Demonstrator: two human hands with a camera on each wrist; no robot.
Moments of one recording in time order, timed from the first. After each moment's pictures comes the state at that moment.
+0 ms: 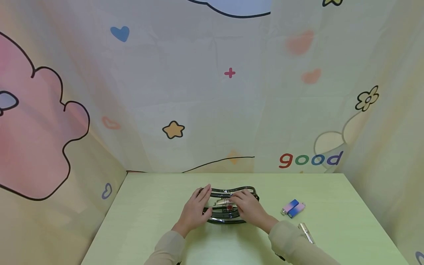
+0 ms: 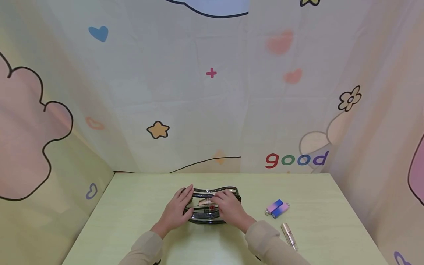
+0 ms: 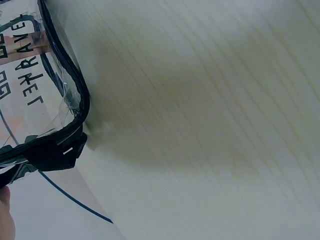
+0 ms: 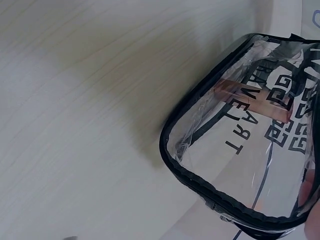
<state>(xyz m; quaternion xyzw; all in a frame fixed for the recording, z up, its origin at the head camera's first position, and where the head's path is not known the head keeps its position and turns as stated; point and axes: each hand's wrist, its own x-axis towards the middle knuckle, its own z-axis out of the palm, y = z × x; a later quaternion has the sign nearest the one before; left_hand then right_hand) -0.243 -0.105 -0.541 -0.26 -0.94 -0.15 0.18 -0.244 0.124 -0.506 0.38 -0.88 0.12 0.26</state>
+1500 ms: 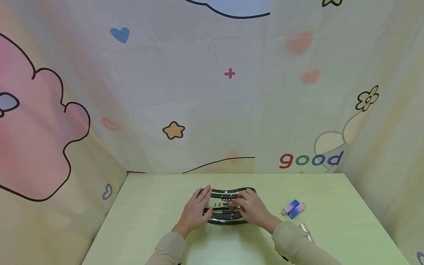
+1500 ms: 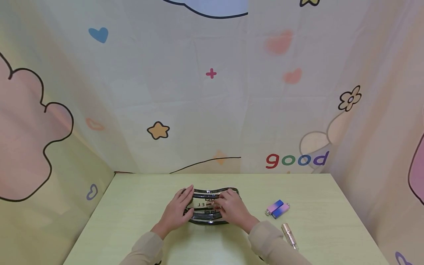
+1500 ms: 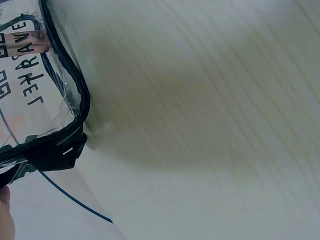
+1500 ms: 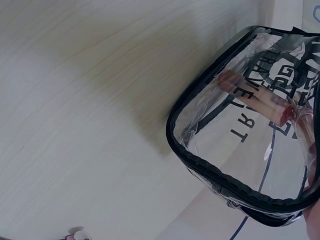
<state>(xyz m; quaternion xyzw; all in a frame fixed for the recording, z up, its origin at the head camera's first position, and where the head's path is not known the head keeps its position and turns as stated) -0.244 -0.106 -0.542 -0.26 -0.93 -0.16 0.20 -0.247 0.132 -0.509 0.38 -0.87 0.12 0.28</state>
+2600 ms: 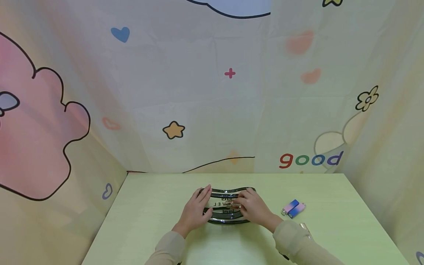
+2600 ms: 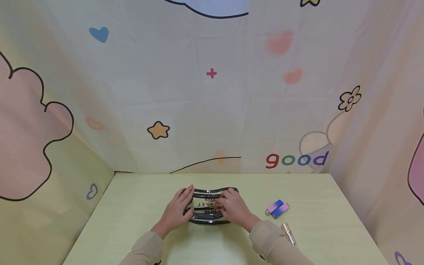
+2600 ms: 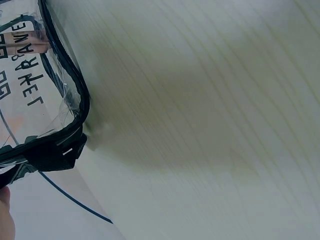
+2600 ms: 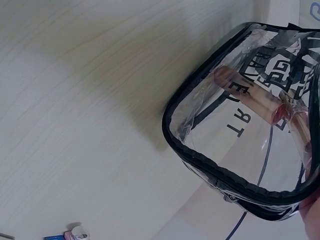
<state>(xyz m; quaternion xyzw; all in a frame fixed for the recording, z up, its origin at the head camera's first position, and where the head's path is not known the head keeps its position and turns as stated) -0.244 -0.106 -0.544 -0.27 -0.93 -0.15 0.21 -0.248 0.135 -0.507 0.39 -0.87 0.13 0.27</state>
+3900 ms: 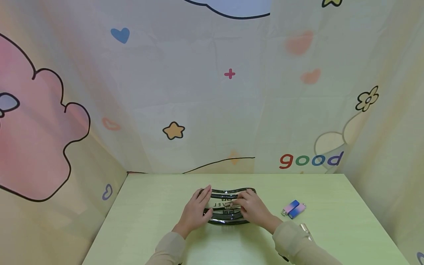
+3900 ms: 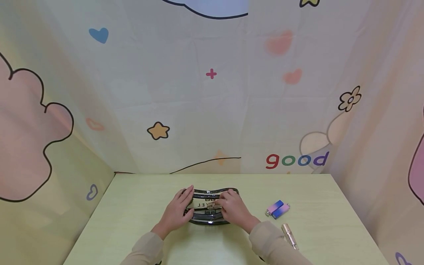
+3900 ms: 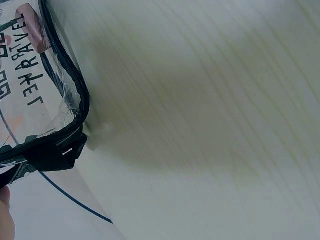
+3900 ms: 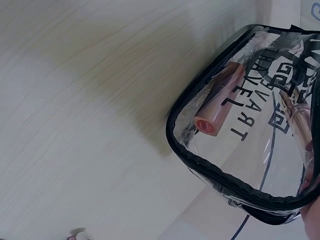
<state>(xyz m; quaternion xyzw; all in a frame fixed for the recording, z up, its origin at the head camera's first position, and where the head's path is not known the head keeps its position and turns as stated) -0.243 -0.105 -0.541 -0.26 -0.93 -0.15 0.20 -0.247 0.134 -0.508 0.39 -0.87 0.13 0.27</state>
